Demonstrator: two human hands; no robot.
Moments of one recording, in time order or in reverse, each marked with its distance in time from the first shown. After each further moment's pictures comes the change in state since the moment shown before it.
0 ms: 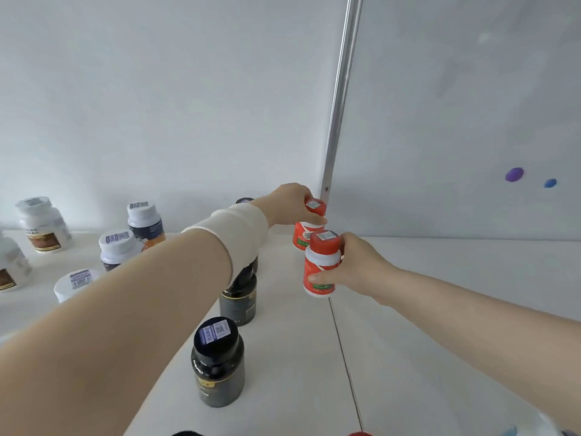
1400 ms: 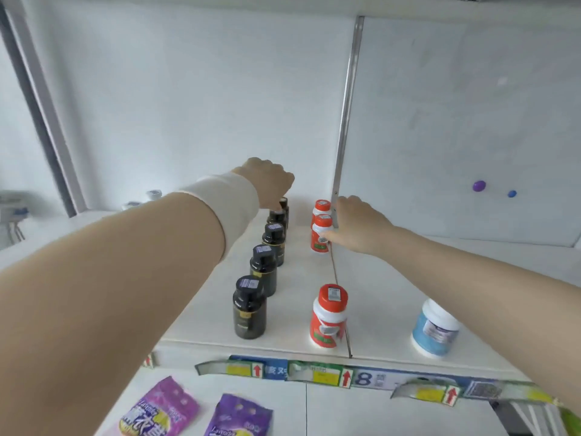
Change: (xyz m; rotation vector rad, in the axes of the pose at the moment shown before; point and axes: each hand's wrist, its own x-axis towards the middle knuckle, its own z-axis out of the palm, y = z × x) left_hand -0.225 0.072 -0.074 1.029 0.127 -0.044; right_hand -0.152 -0.075 -0.014 -0.738 0.132 -0.279
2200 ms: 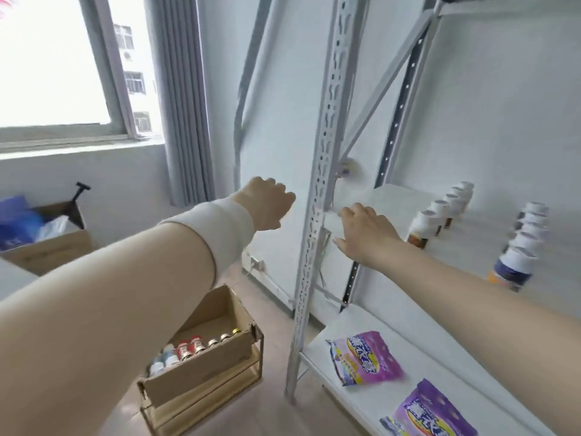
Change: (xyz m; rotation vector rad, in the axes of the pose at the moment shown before) left_hand -0.535 -0.254 0.115 0.133 -0.391 -0.533; right_hand -0.150 -0.507 0.104 -0.132 -0.067 -0.762
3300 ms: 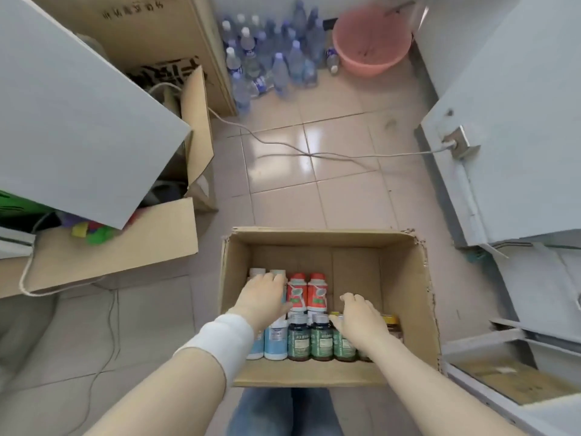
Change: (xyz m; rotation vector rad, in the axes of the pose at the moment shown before) left_hand 0.011 -0.030 0.737 -0.984 -0.998 -0.598; right_hand 0.322 -0.341 0.595 0.229 -1.087 -0.264
